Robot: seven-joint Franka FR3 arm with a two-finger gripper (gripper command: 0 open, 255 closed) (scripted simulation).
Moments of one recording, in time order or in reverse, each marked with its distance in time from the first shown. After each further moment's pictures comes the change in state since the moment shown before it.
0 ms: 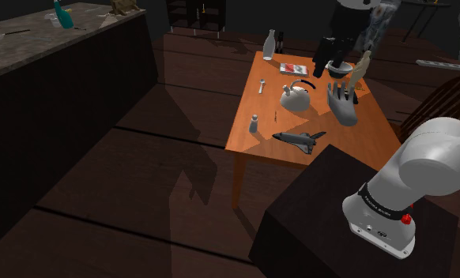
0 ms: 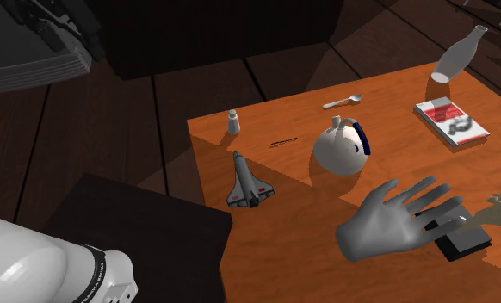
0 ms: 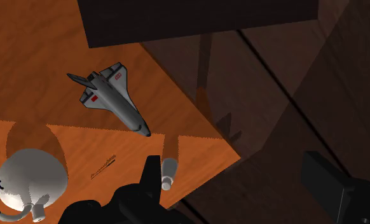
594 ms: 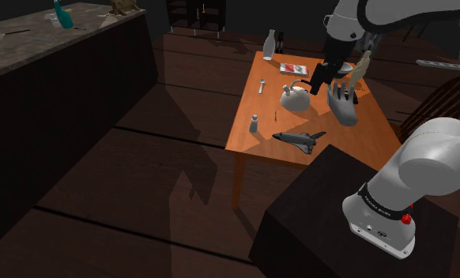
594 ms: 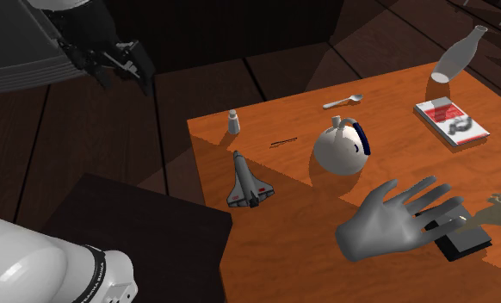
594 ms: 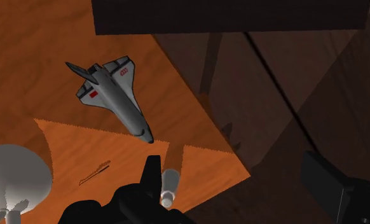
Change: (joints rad) arm -0.009 0.035 -0.113 -0.174 -0.068 0.197 -0.171
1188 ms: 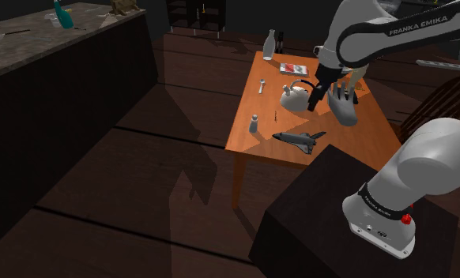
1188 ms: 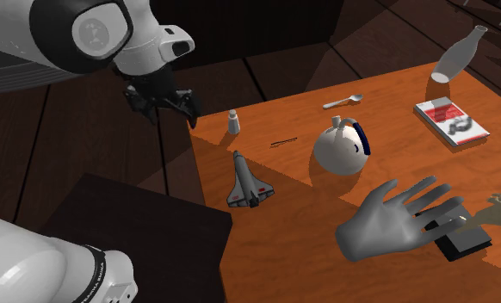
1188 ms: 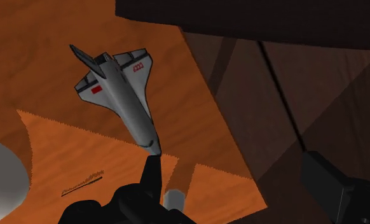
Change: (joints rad) arm -0.027 0.170 -0.164 -0.133 -0.094 0.291 -0.229
